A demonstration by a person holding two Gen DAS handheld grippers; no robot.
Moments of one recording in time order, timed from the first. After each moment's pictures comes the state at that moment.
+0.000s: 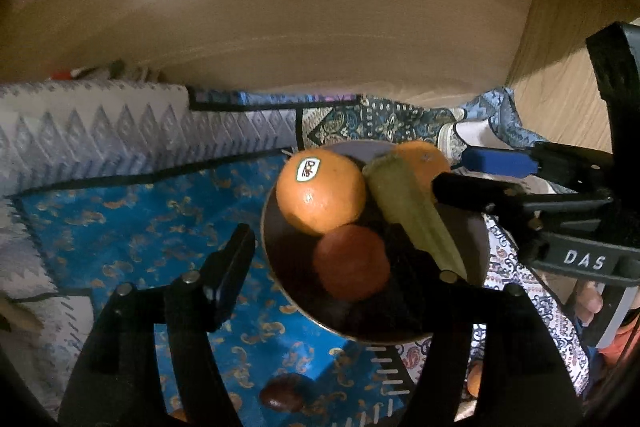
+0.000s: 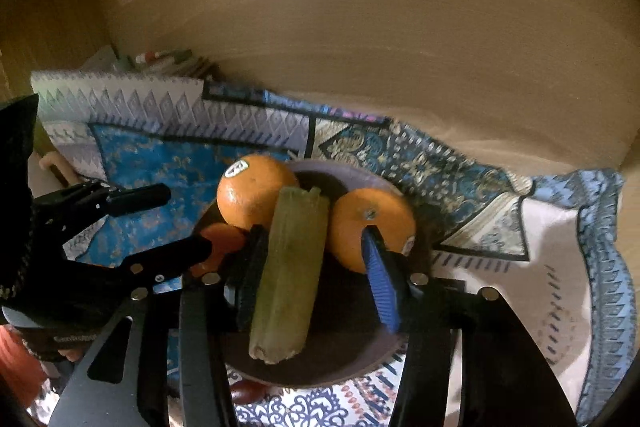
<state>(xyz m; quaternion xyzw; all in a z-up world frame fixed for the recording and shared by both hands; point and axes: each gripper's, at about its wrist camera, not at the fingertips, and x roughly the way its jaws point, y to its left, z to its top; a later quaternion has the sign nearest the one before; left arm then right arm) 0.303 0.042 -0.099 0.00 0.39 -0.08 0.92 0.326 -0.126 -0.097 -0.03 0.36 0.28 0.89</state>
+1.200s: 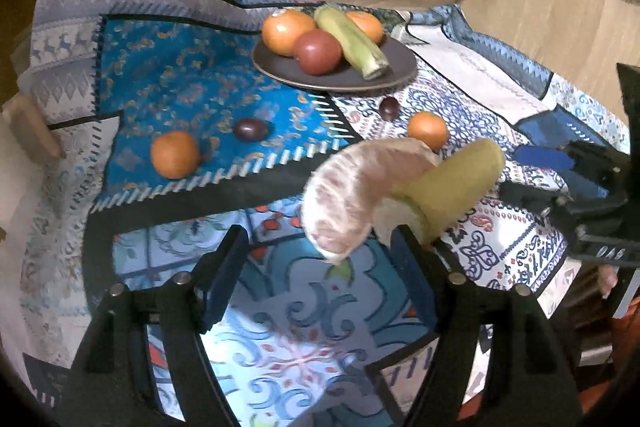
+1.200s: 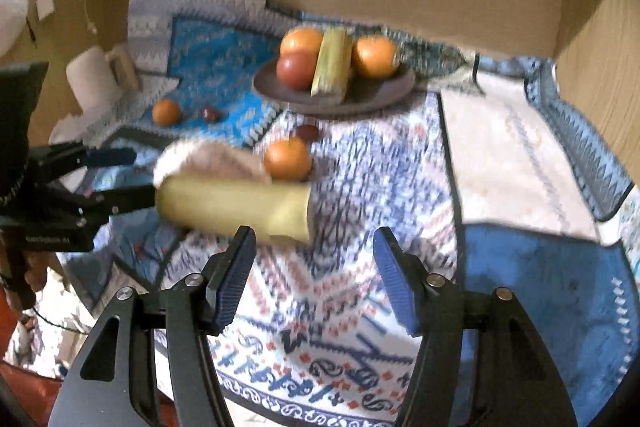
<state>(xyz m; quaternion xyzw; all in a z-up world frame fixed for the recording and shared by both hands) 0.123 0.026 -0.141 0.04 0.43 -0.08 0.90 0.148 -0.176 -0.169 -0.05 0.38 0.26 0.88</state>
